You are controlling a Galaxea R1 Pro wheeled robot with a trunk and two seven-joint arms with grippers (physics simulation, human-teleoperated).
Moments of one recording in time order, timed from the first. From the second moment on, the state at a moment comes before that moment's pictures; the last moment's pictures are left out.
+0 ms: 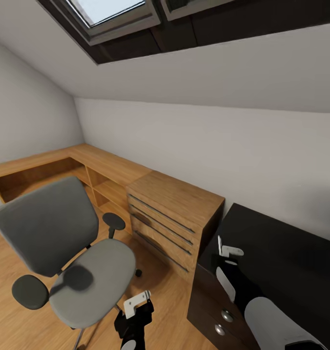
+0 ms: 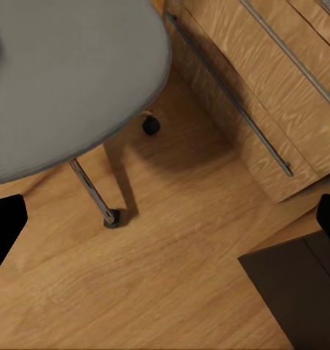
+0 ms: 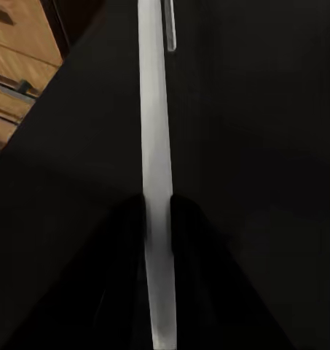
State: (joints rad) left arm -0.19 -0.05 -0.74 -1.14 0.69 -0.08 0.88; right arm -0.69 0.02 0.12 -0.52 -0.28 0.21 -0.35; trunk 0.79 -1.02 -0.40
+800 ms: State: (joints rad) left arm -0.19 -0.02 -0.74 -1.15 0.69 -0.08 0.88; right arm -0.53 0.02 0.09 -1.10 -0.28 0.40 -0.36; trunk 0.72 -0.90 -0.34
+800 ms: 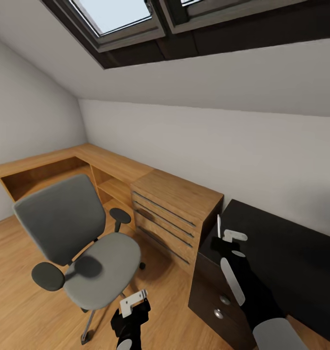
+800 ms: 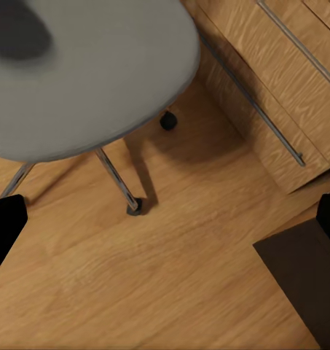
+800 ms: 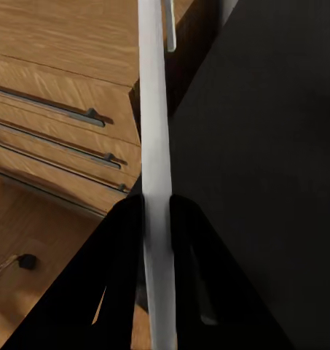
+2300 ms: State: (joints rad) left arm -0.19 -0.01 -0.77 -1.15 0.69 -0.08 0.88; right arm -0.52 0.02 -0.06 -1.17 -0.40 0.44 -0.37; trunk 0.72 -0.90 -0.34
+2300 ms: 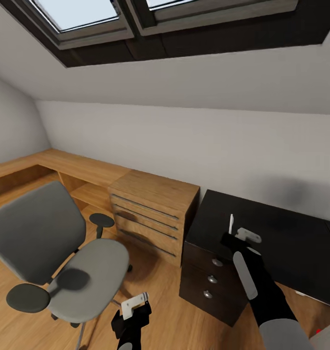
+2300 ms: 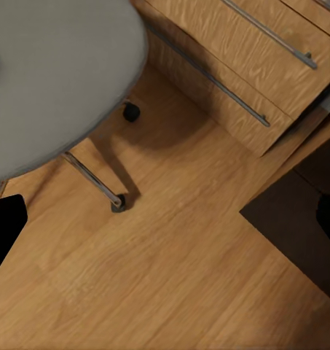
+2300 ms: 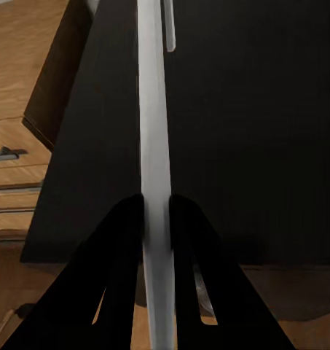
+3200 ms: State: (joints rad) left arm -0.19 -0.03 -0.77 -1.00 0.69 -0.08 0.88; right arm -0.52 0.02 -0.21 -1.18 -0.40 0.46 -0.37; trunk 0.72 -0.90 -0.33
